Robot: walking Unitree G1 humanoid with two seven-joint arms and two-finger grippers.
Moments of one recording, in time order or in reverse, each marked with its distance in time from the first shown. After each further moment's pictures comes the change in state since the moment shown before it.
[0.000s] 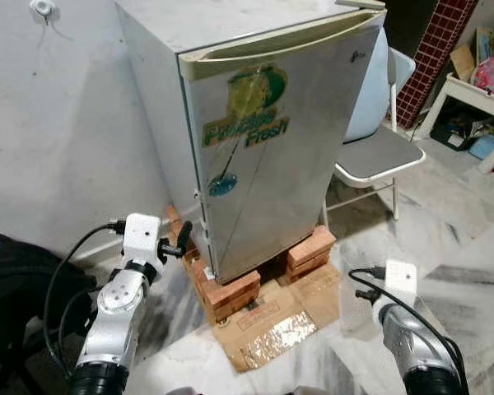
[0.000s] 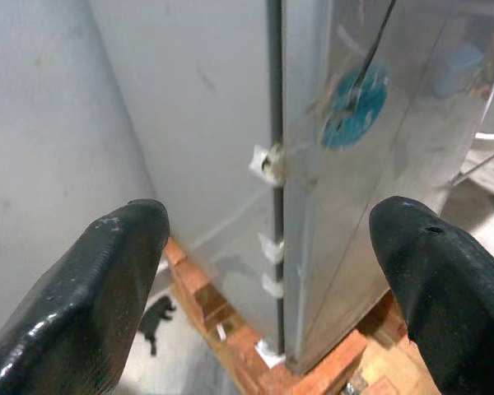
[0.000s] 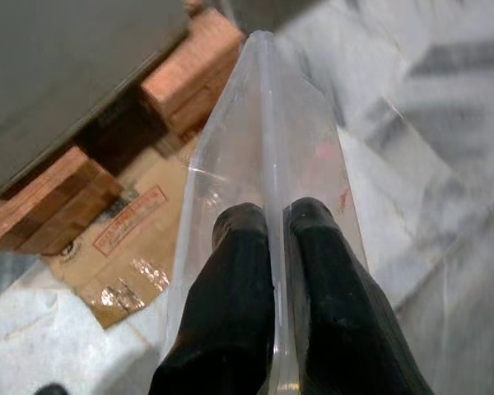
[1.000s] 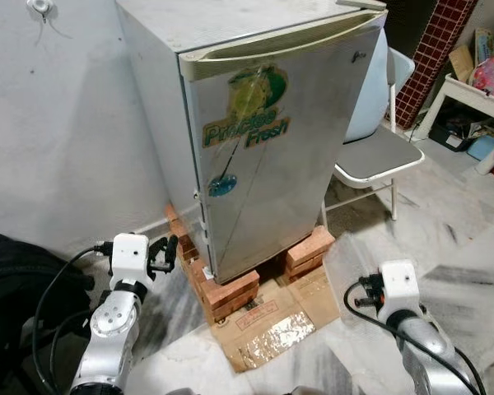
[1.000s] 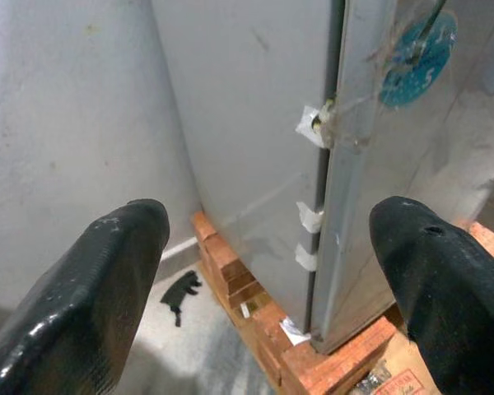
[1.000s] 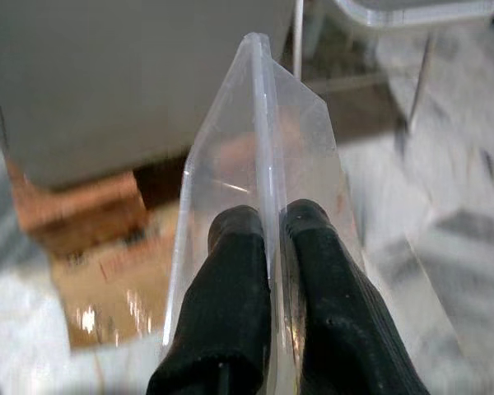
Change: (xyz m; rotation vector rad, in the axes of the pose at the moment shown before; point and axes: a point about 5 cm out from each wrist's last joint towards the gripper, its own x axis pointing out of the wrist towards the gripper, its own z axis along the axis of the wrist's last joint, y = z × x) left arm -0.019 0.008 -0.023 -0.006 0.016 0.090; right arm -0.031 -0.005 -0.006 -0.316 -0.239 0.262
